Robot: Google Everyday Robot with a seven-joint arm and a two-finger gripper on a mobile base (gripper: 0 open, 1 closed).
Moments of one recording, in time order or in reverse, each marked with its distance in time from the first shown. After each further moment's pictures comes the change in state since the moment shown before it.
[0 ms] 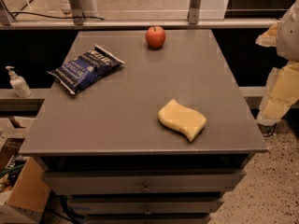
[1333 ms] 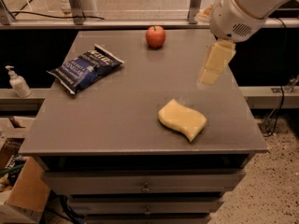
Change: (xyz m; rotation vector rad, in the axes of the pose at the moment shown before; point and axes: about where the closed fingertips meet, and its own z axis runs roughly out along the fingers) arm -0.108 -0.074 0.049 0.070 -0.224 -0.200
